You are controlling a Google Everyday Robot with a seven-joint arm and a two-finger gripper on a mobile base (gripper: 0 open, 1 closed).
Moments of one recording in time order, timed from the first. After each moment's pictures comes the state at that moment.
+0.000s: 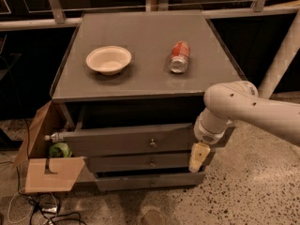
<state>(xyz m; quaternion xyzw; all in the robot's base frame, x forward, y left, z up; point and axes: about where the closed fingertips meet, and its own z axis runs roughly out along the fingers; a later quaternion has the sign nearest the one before) 0.524 -0.182 0.624 -0.58 0.81 0.03 0.10</state>
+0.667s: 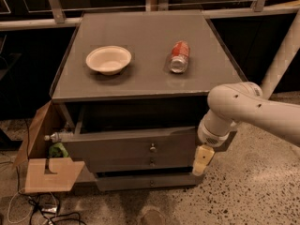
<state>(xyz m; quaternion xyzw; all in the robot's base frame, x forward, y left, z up) 0.511 -0.189 0.626 -0.58 0.81 0.04 0.08</state>
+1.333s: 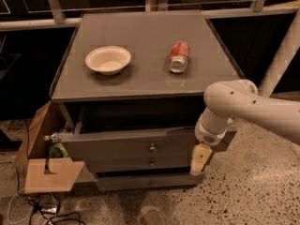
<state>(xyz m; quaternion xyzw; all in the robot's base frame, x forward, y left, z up) 0.511 -0.176 0.626 -0.58 0.81 0.05 0.07</state>
